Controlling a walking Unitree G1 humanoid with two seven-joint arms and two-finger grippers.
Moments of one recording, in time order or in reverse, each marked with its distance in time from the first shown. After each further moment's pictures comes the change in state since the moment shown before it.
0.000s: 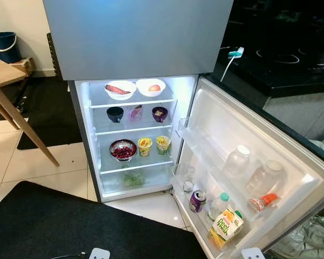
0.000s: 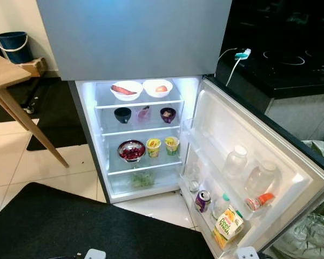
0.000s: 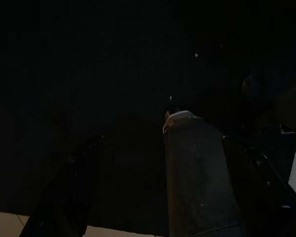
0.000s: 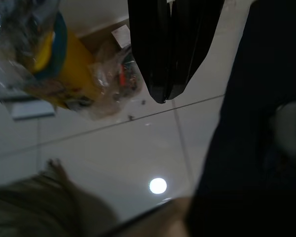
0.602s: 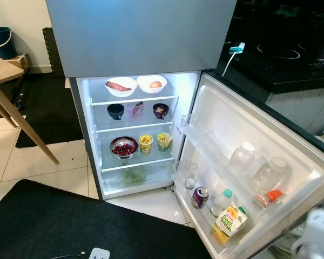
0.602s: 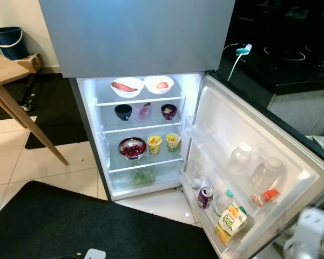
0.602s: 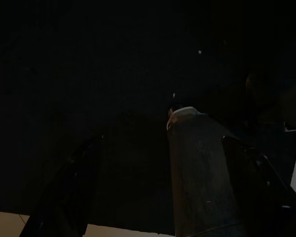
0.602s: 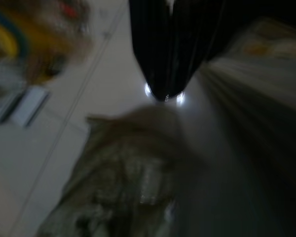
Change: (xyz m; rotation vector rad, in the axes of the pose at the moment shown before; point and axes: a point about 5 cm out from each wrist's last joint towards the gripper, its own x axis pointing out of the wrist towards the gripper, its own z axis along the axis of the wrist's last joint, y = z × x) left arm 0.000 0.000 0.000 -0.005 -0.007 -0.003; right arm -0.022 -0.106 0.098 0.769 -0.466 -0.262
